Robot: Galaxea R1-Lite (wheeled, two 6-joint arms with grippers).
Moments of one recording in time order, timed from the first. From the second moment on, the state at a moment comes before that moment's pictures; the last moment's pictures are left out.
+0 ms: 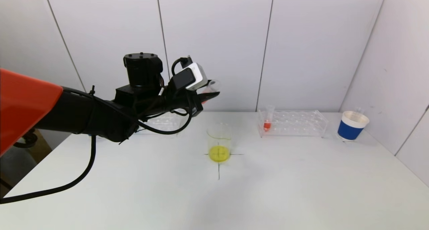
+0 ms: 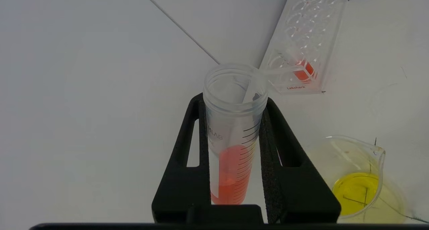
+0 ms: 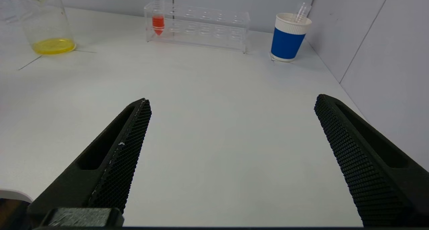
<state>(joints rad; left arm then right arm) -0.45 1.97 -1.23 -0.72 -0.52 0.75 0.00 0.00 0.00 0.00 0.03 -0.10</state>
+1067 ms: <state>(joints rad) -0.45 2.03 -1.23 -0.75 -0.63 1.05 0.00 0.00 0.00 0.00 0.03 -0.10</state>
